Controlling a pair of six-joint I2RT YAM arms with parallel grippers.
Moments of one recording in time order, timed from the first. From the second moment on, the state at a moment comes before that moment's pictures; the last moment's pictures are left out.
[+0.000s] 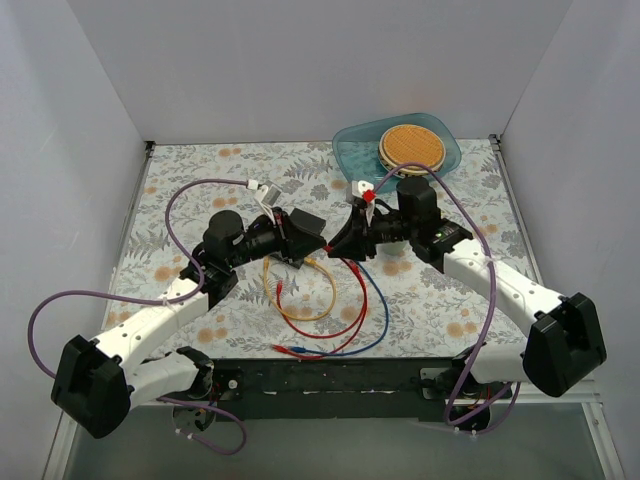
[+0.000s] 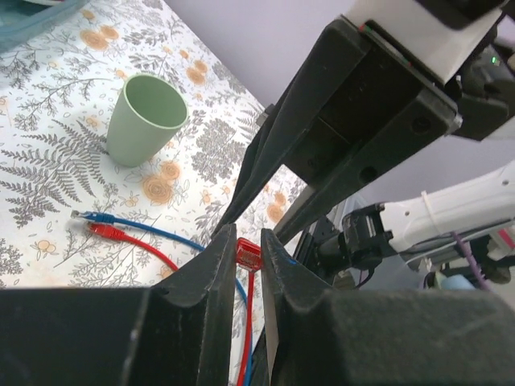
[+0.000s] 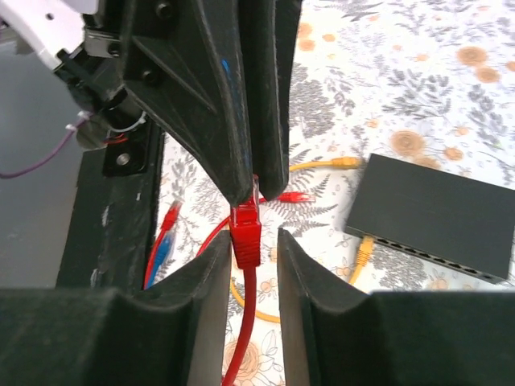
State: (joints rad) left arm -0.58 1.07 0.69 0.34 0.58 -0.61; right arm 0.59 1.31 0.97 -0.03 -0.99 -0.14
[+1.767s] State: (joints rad) left arm -0.58 1.08 0.81 0.17 0.30 -0.89; right arm 0.82 1.22 0.92 0.11 -0.30 -0.21
